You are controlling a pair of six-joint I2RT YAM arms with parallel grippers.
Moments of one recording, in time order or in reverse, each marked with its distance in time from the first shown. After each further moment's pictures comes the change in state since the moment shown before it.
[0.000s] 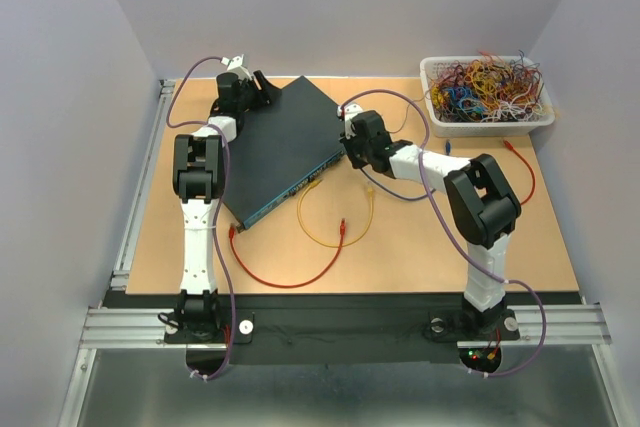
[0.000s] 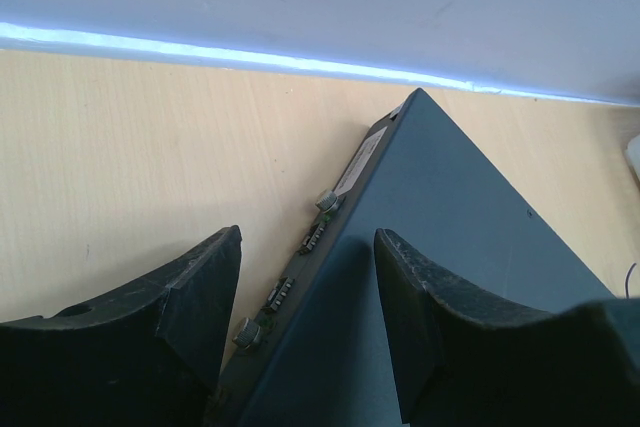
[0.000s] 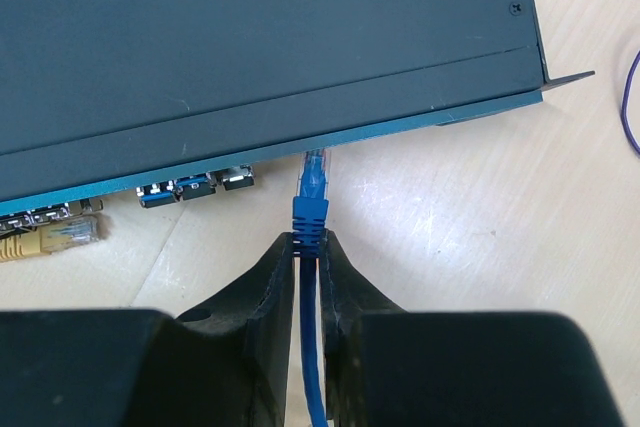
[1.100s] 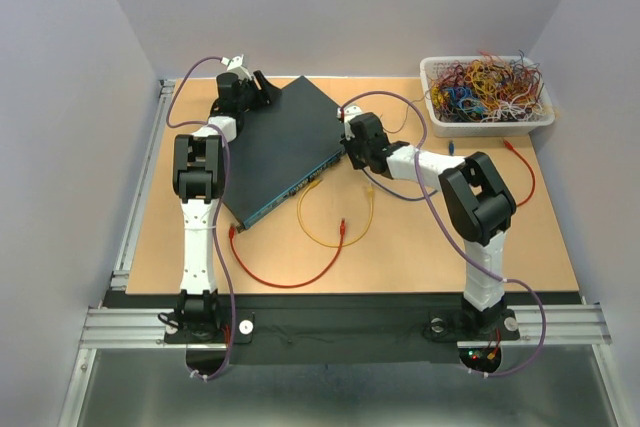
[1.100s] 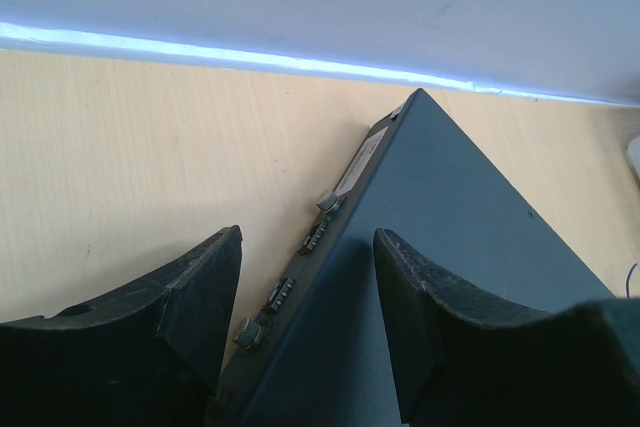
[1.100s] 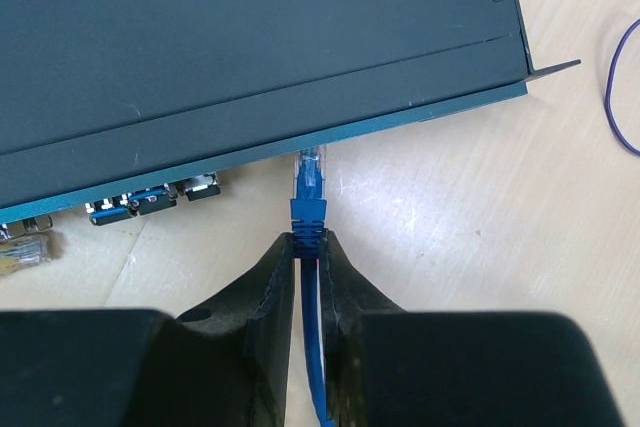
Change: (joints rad) left arm 0.000 0.000 0.000 0.000 -0.002 0.000; right arm 0.001 0.037 0.010 0.013 0.061 -0.009
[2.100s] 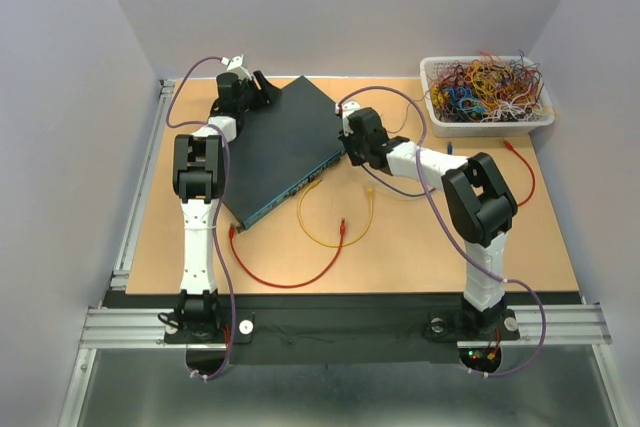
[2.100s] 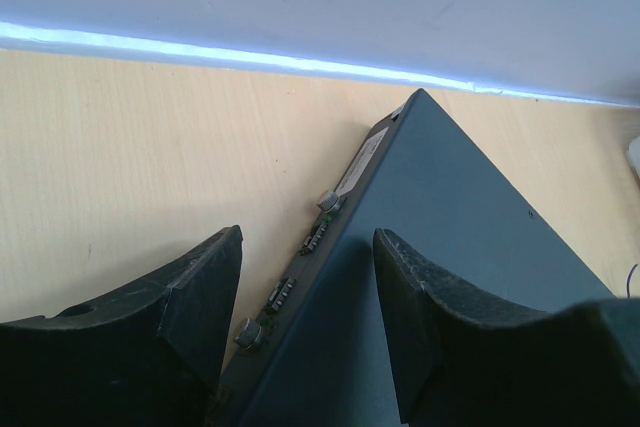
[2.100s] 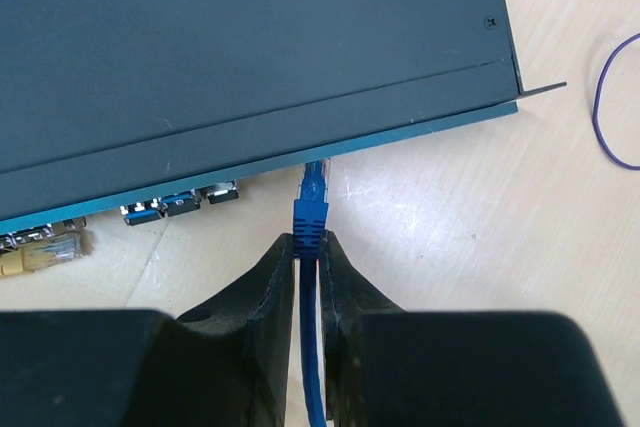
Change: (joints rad) left arm 0.000 0.000 0.000 0.000 -0.001 0.000; right arm 0.007 -0.013 0.043 -0.054 -0.011 0.000
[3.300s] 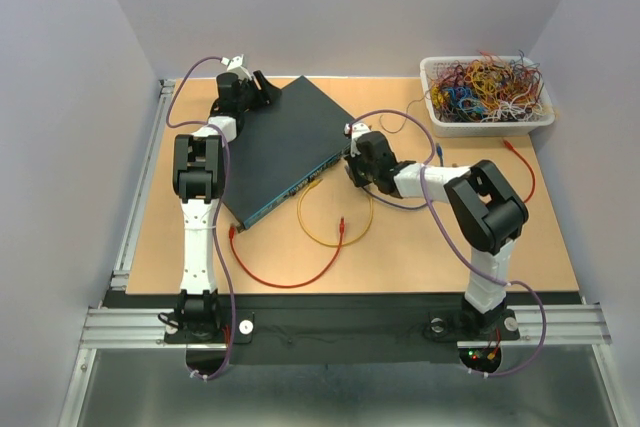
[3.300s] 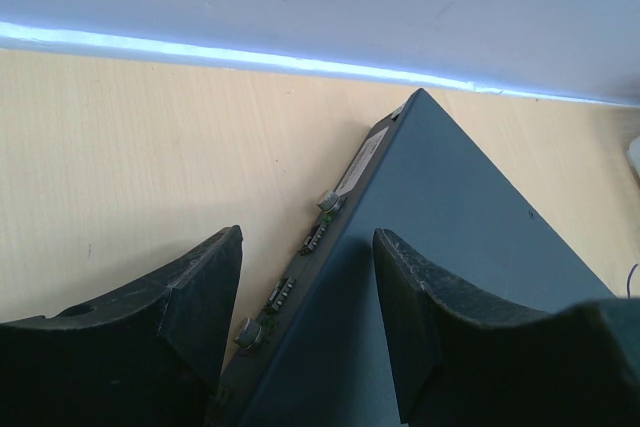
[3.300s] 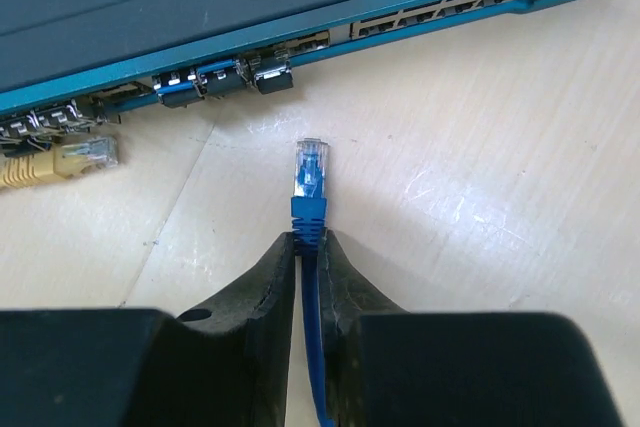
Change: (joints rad) left arm 0.000 0.000 0.000 -0.001 0.000 0.001; right arm 0.013 -0.080 -0.280 0.203 -0.050 0.114
